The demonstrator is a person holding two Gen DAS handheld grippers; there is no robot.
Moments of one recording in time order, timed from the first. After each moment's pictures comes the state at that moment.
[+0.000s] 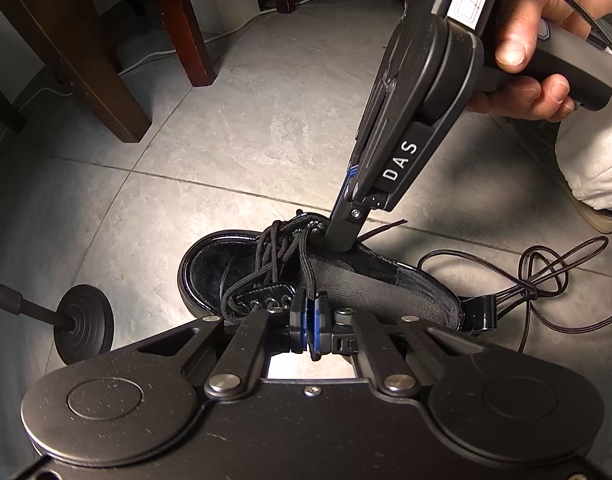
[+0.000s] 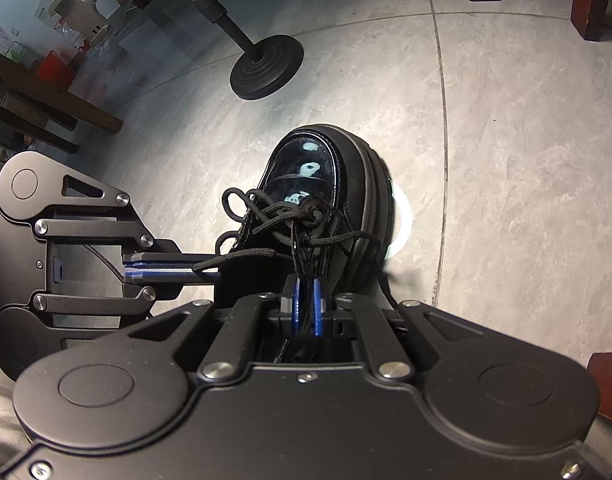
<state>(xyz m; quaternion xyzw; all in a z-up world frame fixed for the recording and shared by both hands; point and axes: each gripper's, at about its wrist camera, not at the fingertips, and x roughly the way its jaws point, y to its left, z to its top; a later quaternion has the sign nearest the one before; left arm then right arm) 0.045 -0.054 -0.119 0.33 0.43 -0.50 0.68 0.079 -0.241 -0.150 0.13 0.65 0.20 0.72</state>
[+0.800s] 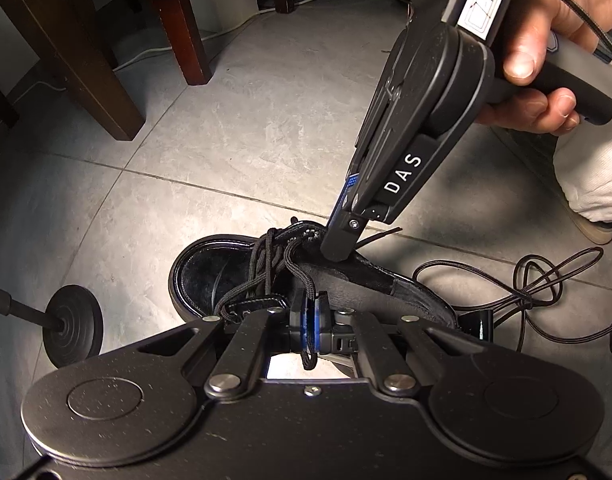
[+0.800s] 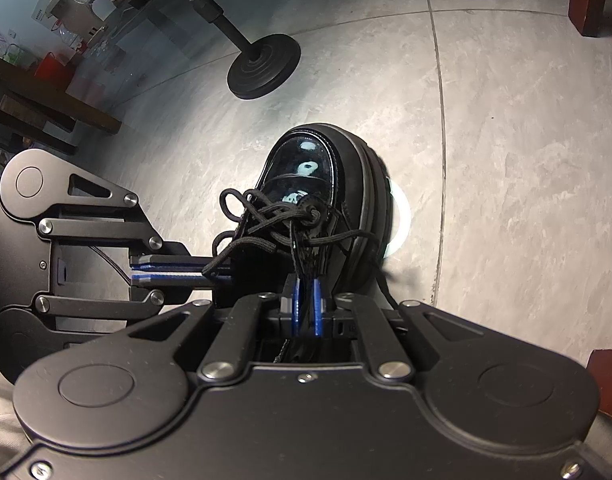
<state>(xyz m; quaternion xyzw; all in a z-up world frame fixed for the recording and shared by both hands) 0.050 -0.055 -0.123 0.32 0.44 -0.51 0.67 0.081 -0.242 -0.151 0.14 0.66 0.20 0.71</state>
